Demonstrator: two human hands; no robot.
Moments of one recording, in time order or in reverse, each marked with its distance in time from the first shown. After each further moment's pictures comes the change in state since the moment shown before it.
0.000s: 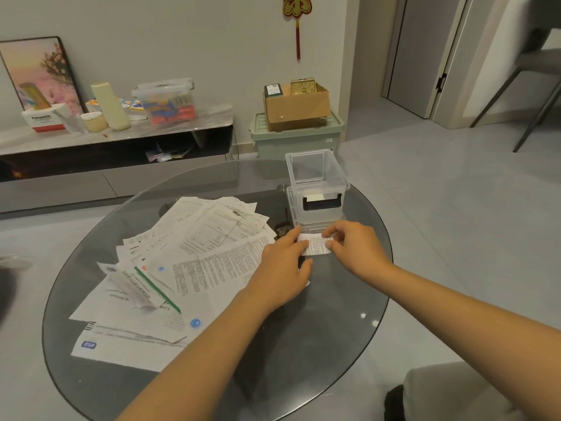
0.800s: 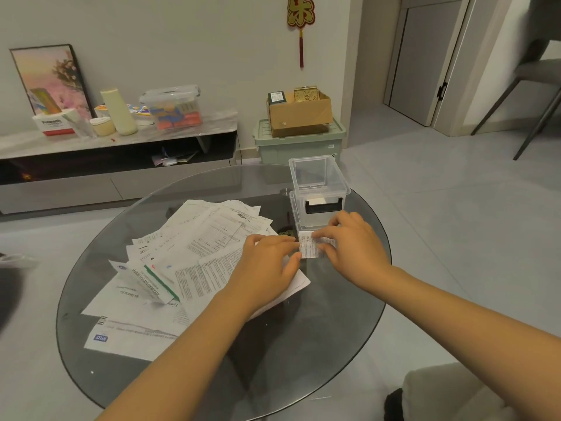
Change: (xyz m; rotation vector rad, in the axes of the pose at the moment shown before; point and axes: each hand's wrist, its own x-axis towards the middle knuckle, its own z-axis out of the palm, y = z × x) left_hand -0.022 -0.008 -0.033 0.124 0.113 0.095; right_hand -0.017 -0.019 -0.011 -0.372 0.054 -0.310
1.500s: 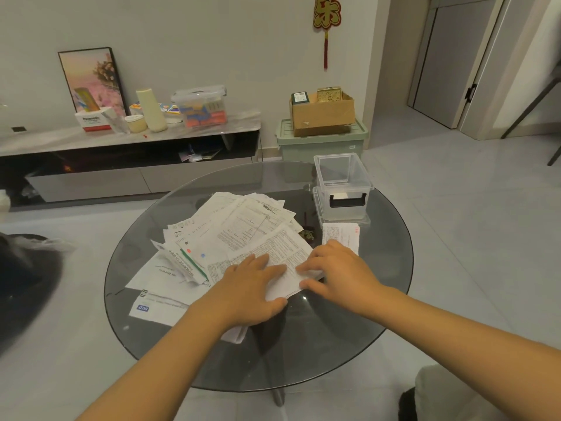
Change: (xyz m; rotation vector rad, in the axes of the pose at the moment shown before) left_hand -0.065 -0.025 -0.035 0.208 -0.468 -0.206; right_hand -0.029 -0.051 0.017 0.078 -0.246 -0.243
